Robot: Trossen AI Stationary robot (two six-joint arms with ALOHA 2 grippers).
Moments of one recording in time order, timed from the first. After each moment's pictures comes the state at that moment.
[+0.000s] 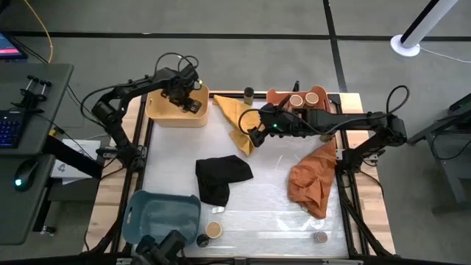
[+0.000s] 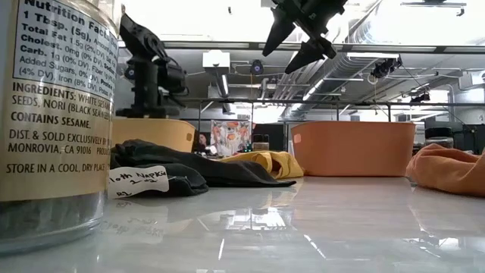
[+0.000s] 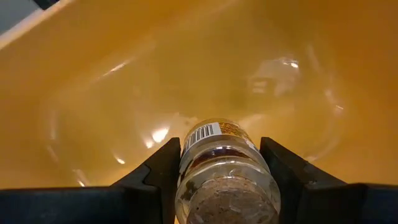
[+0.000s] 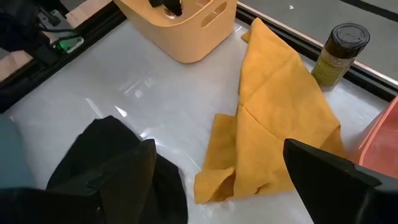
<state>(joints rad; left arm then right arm) 0.88 1.74 1.26 -0.97 -0.11 -0.17 -0.09 1.49 1.32 -0.62 0.33 0.60</state>
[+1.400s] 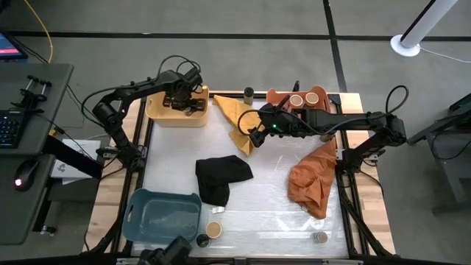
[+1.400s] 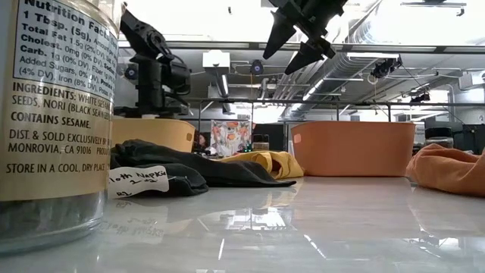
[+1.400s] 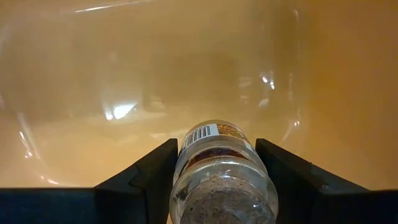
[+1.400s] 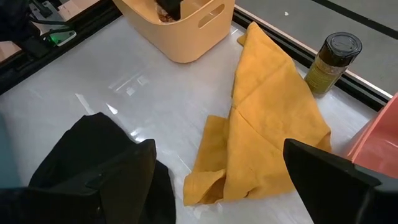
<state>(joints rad) 0.82 1.74 1.26 -0.99 -0.06 -0.60 -0.09 1.49 1.32 -0.62 0.35 0.54</state>
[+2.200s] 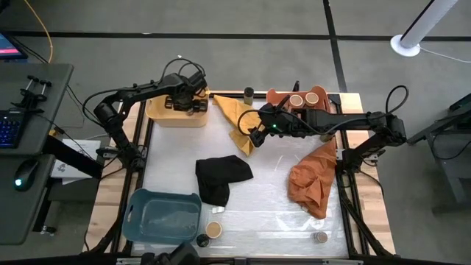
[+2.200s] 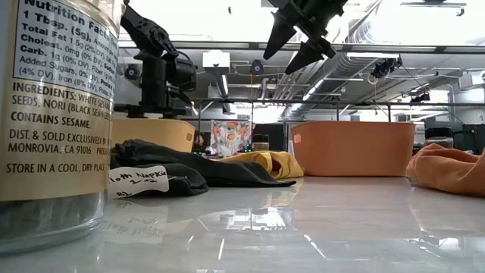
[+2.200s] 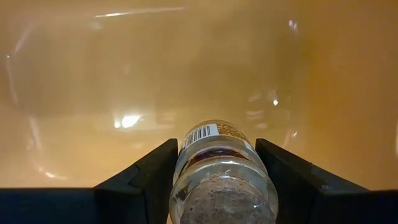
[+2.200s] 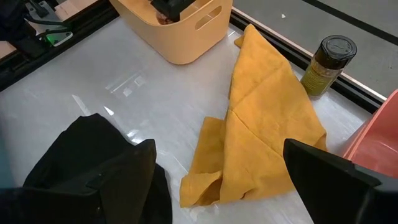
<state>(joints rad) 0.75 1.74 1.26 -0.97 -0.17 -0.73 -0.09 1.49 1.32 -0.62 0.36 0.53</state>
